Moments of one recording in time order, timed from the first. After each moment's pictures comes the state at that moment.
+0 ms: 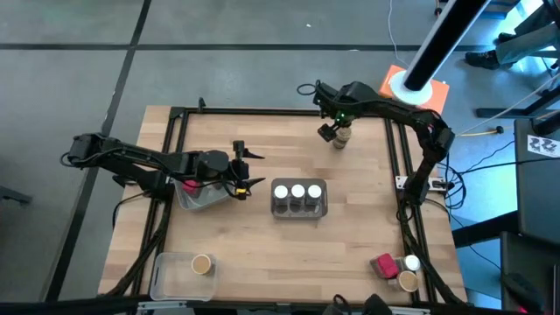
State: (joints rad) left arm -0.03 1.19 0.66 0.14 -0.32 0.39; right arm -0.56 1.77 1.60 -1.27 0.21 0.27
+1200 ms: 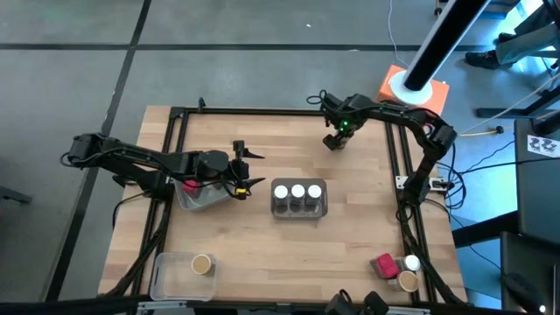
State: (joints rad) left arm -0.03 1.19 0.66 0.15 -0.32 0.39; right arm -0.66 1.77 1.28 -0.99 0.11 0.18
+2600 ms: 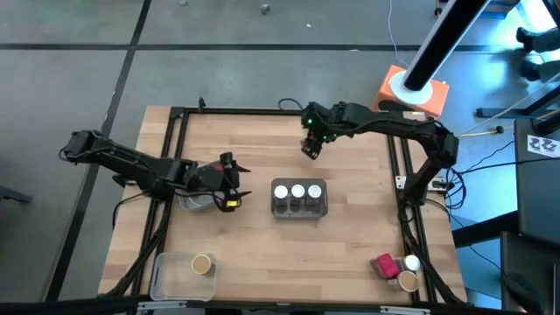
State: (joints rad) left arm -0.20 1.10 0.66 -0.16 -0.44 0.07; right arm -0.34 1.70 1.52 -0.97 0.17 0.19
